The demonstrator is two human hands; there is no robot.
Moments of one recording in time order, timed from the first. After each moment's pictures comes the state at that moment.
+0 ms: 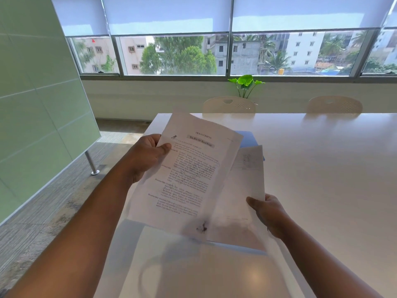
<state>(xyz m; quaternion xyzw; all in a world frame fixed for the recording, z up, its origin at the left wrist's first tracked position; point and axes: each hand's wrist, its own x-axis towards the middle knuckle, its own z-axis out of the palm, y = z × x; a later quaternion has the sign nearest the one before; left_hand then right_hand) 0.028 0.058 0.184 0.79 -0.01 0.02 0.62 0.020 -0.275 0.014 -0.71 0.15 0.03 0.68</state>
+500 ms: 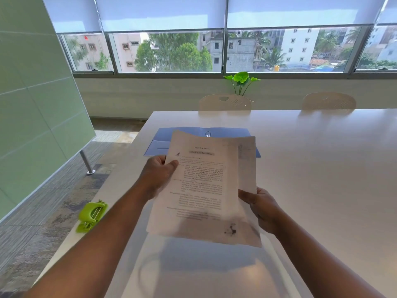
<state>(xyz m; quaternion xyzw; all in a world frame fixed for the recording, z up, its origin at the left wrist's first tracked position) 0.044 0.032 0.113 0.76 0.07 0.03 0.64 0.001 -0.260 0.047 -0.62 0.06 0.11 0.78</state>
